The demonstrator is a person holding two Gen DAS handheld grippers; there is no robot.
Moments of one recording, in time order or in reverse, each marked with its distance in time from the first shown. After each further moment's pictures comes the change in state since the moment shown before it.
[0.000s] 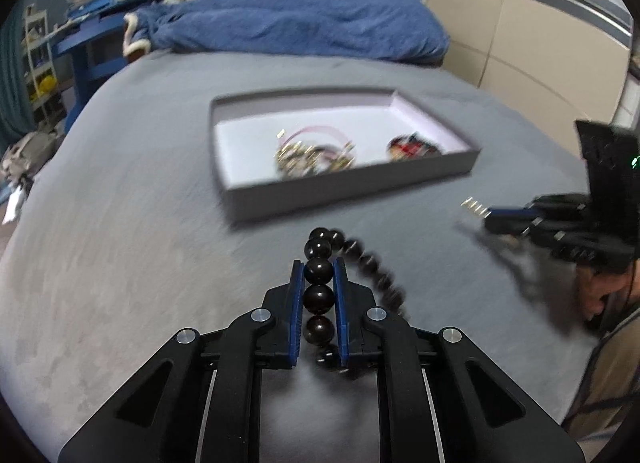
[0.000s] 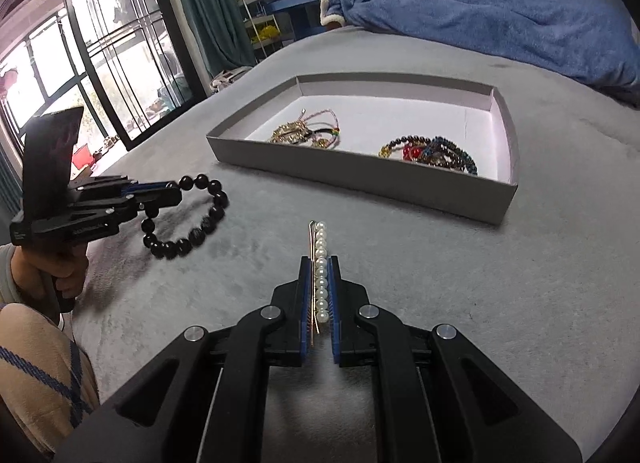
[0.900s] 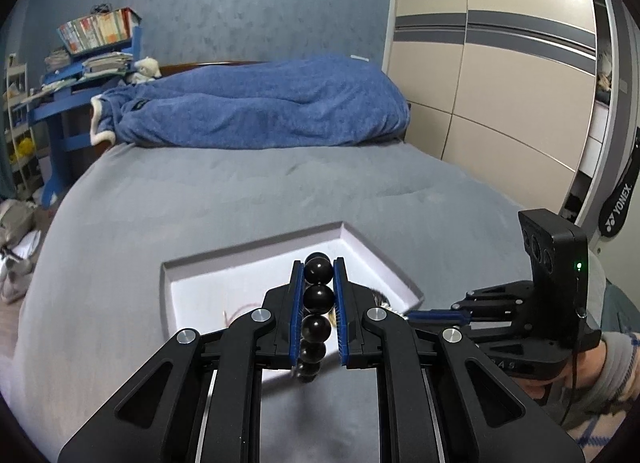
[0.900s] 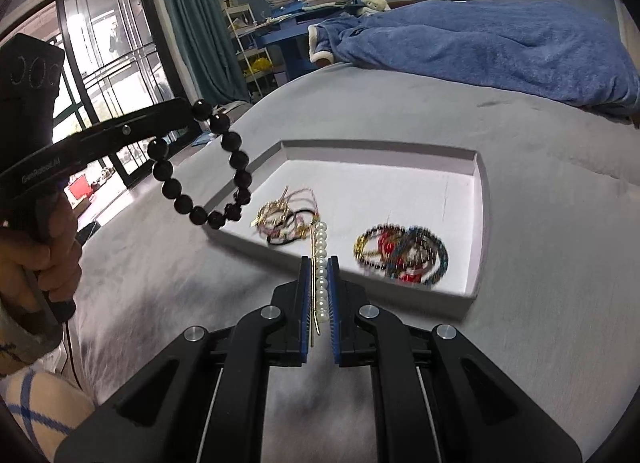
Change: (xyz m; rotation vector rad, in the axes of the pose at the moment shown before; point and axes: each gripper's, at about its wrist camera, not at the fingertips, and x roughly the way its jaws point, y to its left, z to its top) left arm -0.014 -0.046 0.125 0.065 -0.235 -0.074; right arm -0.005 -0.025 0.068 0.049 -0.100 -0.006
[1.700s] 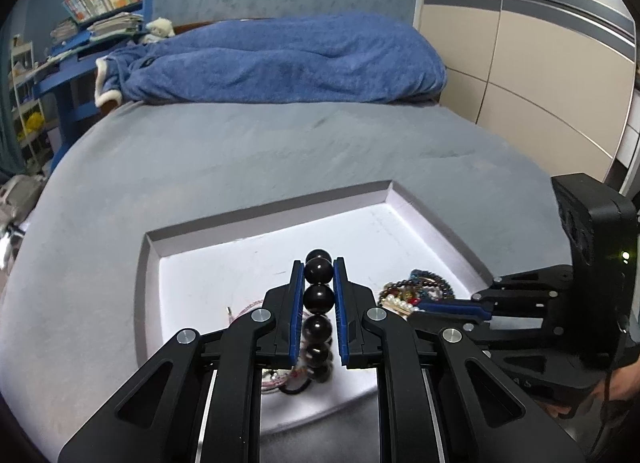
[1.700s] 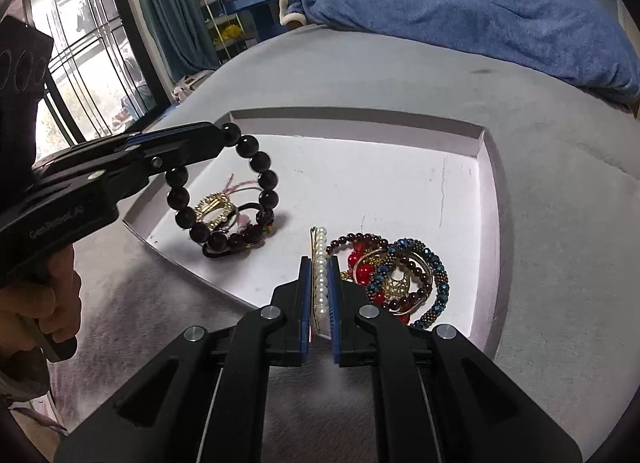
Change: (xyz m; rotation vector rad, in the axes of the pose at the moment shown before) left arm 0.090 0.026 -0.019 -0.037 0.145 0.083; right arm 0.070 -0.015 0.008 0.017 0.145 -0.106
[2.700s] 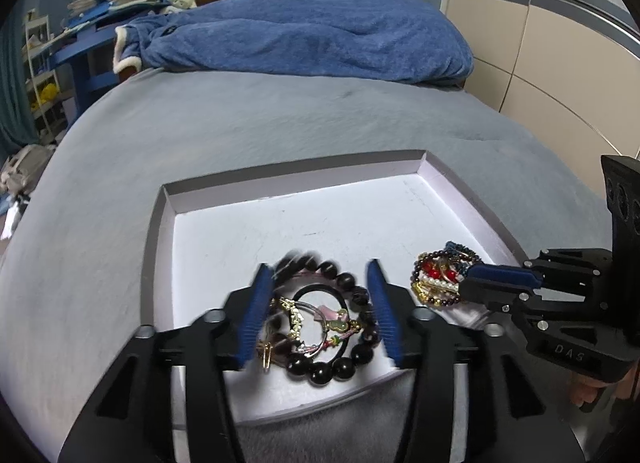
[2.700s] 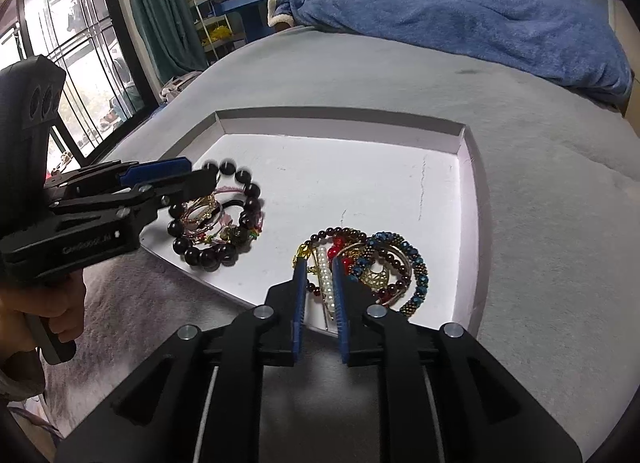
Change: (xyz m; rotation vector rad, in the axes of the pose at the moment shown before) left arm 0.008 0.020 -0.020 -0.060 0.068 0.043; right arm -0.009 -0.007 -0.003 0.008 -0.025 -0.044
